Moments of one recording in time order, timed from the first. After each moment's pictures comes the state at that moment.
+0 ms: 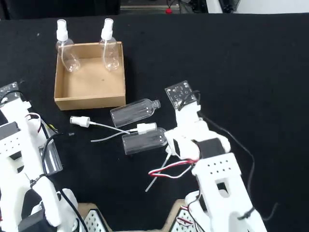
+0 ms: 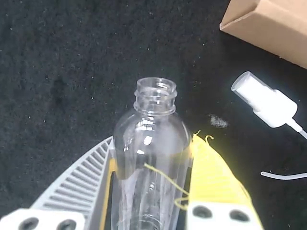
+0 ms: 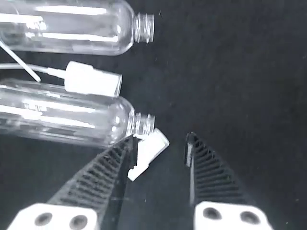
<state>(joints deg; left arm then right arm) -34.8 -33.0 48.9 60.4 -5.2 -13.5 -49.5 63.3 56.7 9.7</state>
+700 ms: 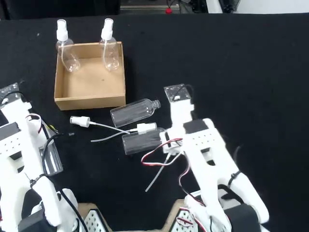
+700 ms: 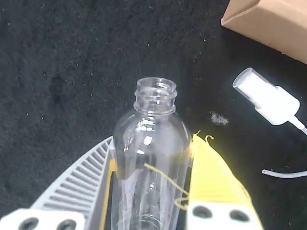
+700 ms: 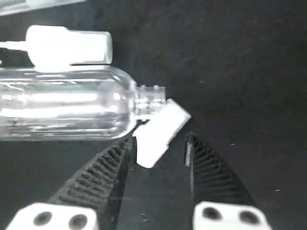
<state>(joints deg) -34.8 -33.0 49.4 60.4 -5.2 -16.9 -26.2 56.5 57.9 -5.1</state>
